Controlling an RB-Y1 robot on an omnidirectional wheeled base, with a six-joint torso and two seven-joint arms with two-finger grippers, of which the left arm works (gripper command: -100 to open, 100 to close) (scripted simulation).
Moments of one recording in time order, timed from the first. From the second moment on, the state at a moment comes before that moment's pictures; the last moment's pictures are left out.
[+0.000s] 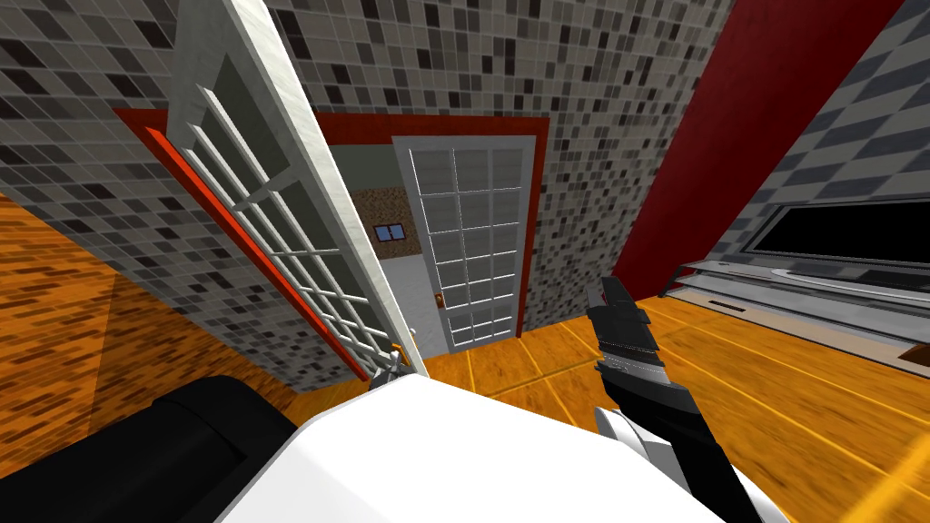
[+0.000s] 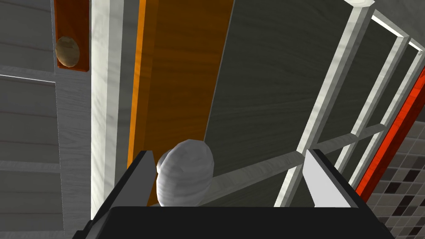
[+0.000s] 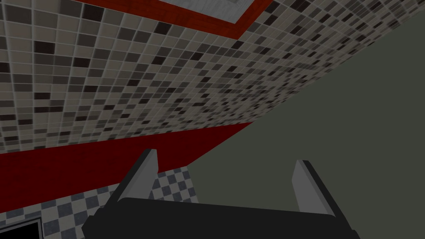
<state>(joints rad) 0.28 0.09 0.43 -0.78 0.11 -0.80 -1.16</state>
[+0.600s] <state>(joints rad) 0.28 0.08 0.43 -0.77 0.11 -0.81 -1.16</state>
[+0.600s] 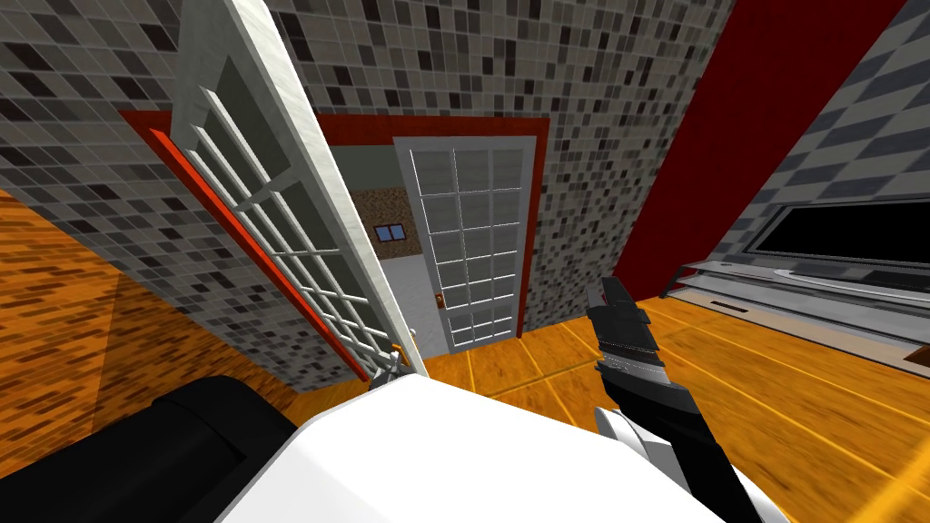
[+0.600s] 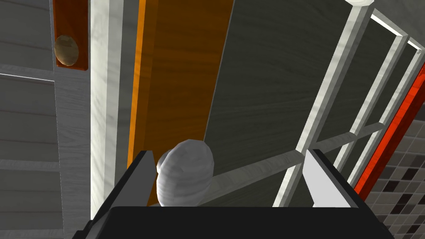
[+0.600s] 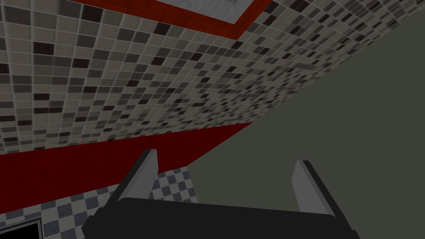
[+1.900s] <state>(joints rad) 0.27 0.08 0.41 -0.79 0.11 -0.81 -0.84</state>
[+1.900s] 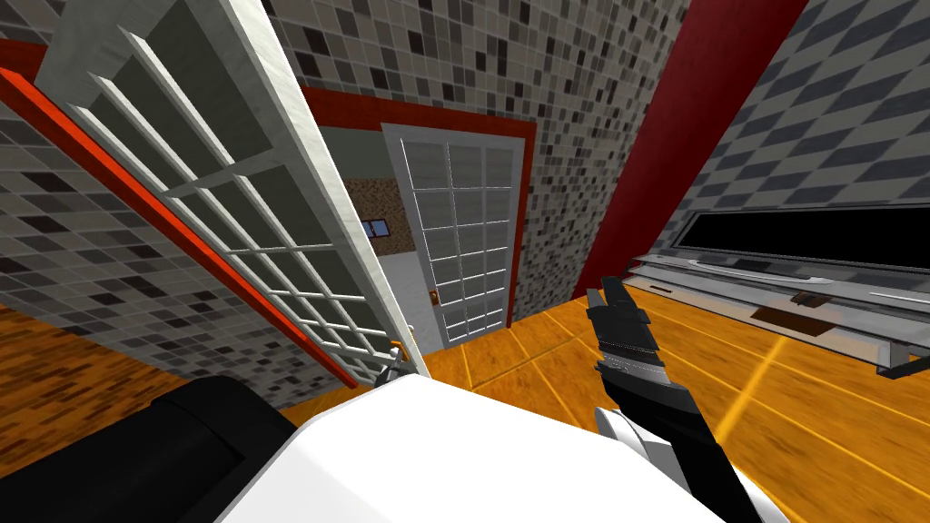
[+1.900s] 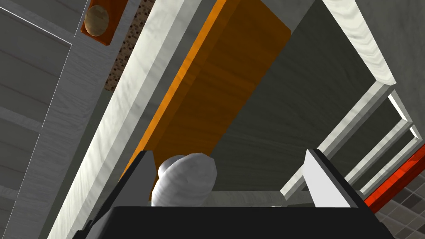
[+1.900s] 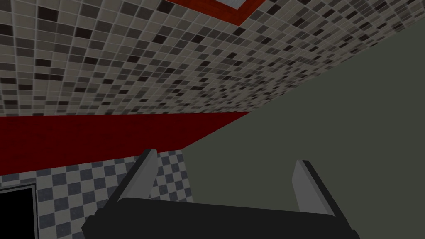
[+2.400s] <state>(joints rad) 0.26 0.09 0.41 -0.76 0.12 -0.84 -0.73</state>
